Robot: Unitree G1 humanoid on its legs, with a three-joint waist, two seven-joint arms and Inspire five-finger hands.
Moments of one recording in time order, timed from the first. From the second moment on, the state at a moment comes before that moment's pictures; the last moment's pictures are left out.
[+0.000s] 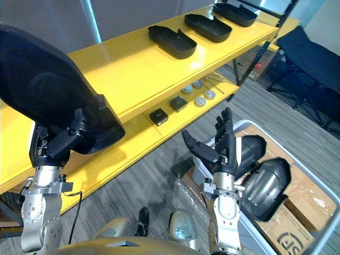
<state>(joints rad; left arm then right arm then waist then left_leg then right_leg) 0.30 0.06 0.12 -0.38 -0.39 -0.25 -0.16 0.29 -0.01 -0.13 -0.15 0.13 -0.36 -0.05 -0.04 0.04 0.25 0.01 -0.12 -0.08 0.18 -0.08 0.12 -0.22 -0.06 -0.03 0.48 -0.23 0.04</state>
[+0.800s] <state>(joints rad) 0.17 0.15 -0.02 -0.34 -0.30 -0.20 -0.22 0.19 -0.13 -0.27 -0.38 0.20 -0.40 0.00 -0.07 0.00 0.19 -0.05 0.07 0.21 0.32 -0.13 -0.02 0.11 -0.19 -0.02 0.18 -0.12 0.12</state>
